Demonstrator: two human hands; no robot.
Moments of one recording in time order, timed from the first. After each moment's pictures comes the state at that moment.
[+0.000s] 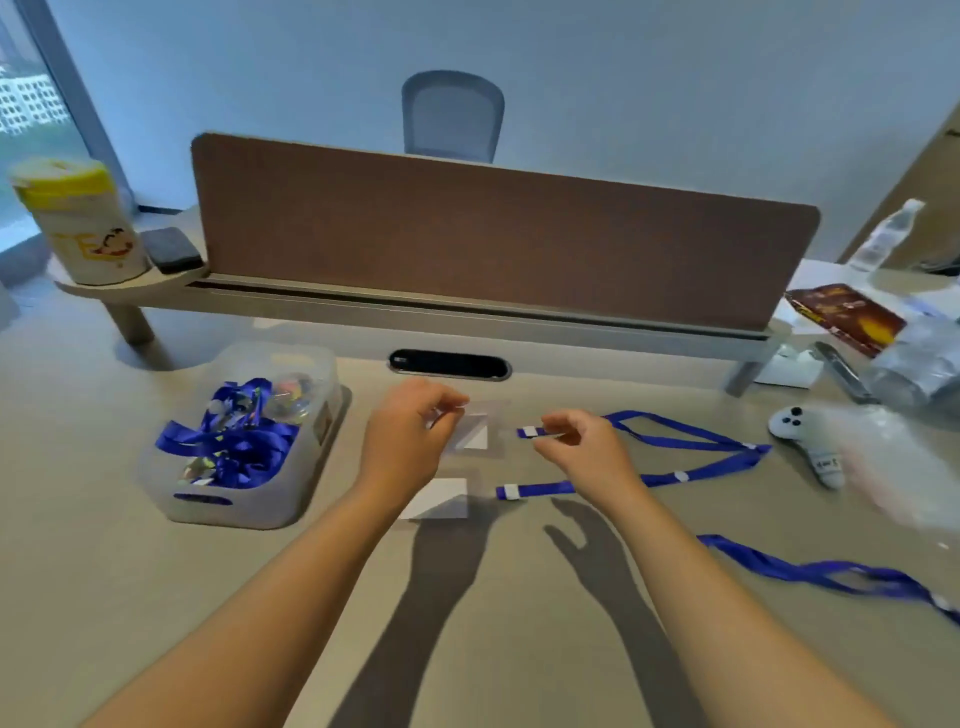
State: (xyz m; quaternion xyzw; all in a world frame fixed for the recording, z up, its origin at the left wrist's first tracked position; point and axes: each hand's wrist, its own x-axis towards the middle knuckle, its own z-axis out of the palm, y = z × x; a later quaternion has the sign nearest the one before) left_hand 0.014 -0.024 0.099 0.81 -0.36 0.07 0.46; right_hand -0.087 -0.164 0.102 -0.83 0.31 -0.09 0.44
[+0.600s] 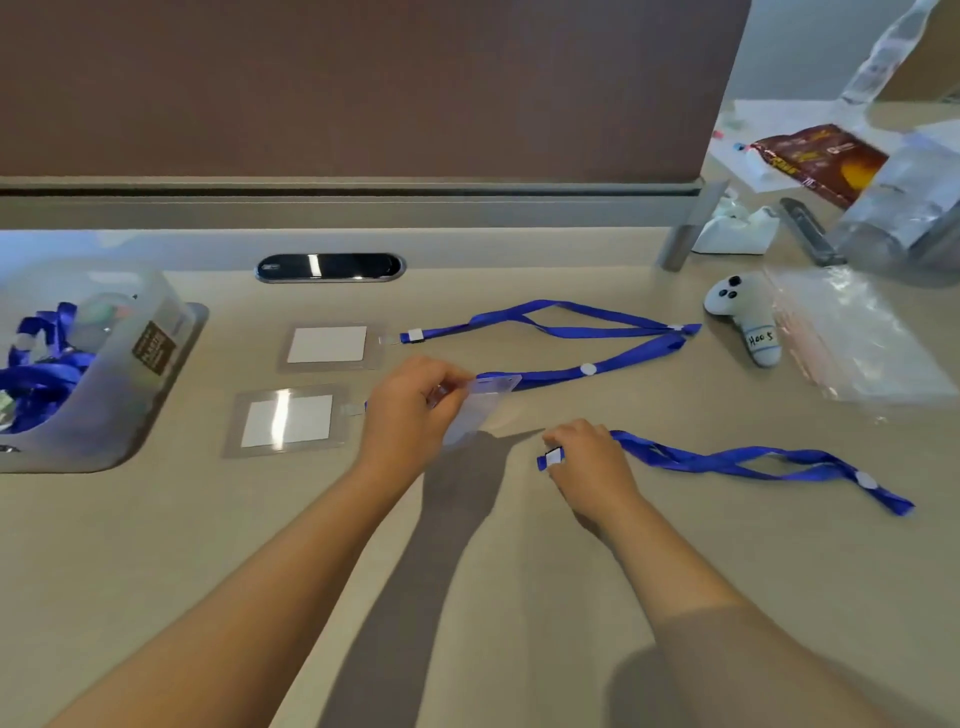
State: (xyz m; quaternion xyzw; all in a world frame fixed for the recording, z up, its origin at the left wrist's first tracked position) left_hand -0.088 -0.154 0.032 0.82 -0.36 -0.02 0.43; right_hand -0.200 -0.288 -0.028 -0.91 0.34 0.07 0.22
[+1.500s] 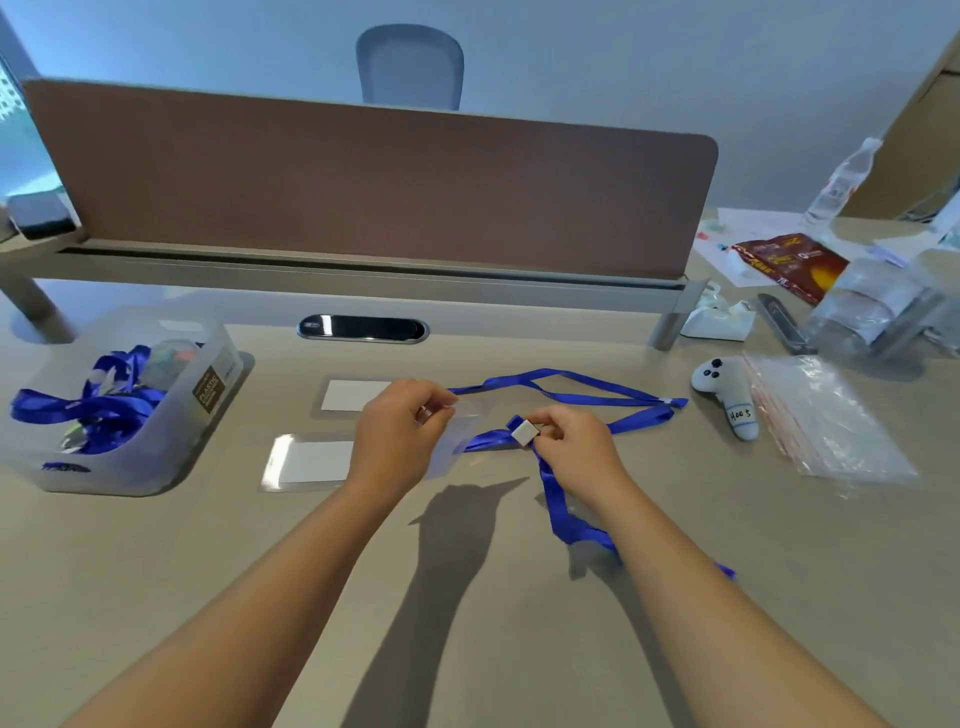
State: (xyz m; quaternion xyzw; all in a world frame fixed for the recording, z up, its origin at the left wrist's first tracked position) left_hand -0.081 -0.130 0.074 0.84 -0.29 0.00 0.45; right_hand -0.176 -0.263 0.072 -0.84 0.31 -0.07 0.43
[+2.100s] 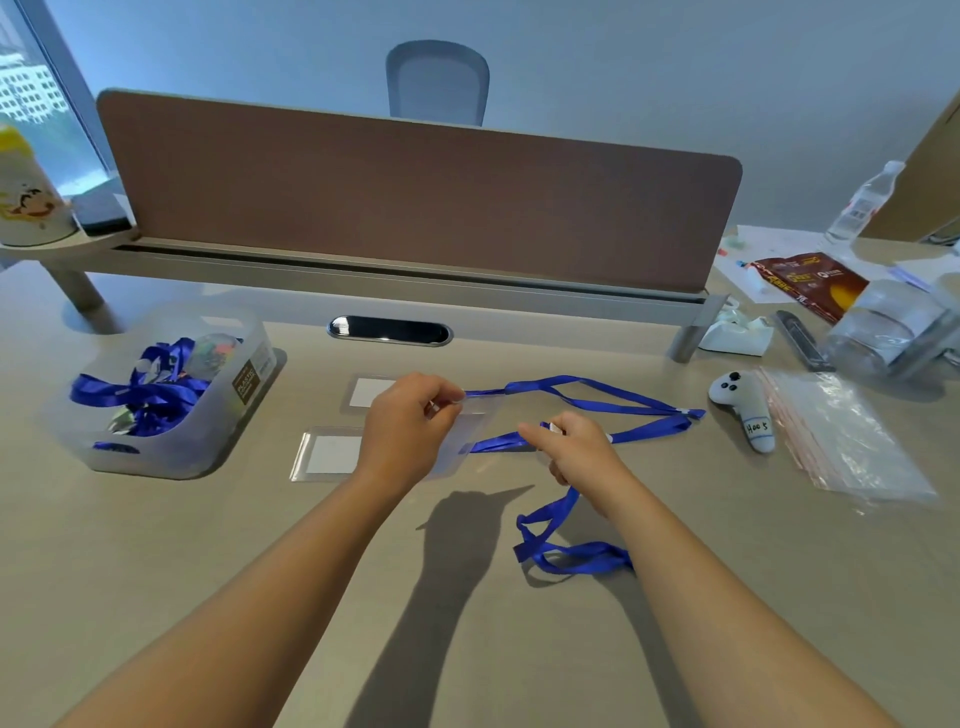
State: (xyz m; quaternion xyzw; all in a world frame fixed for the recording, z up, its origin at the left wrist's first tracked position) left_hand -0.078 -0.108 0.084 0.85 -0.29 0.02 0.44; right_hand -0.169 -0.242 0.084 -0.77 0.34 -0.01 0.54
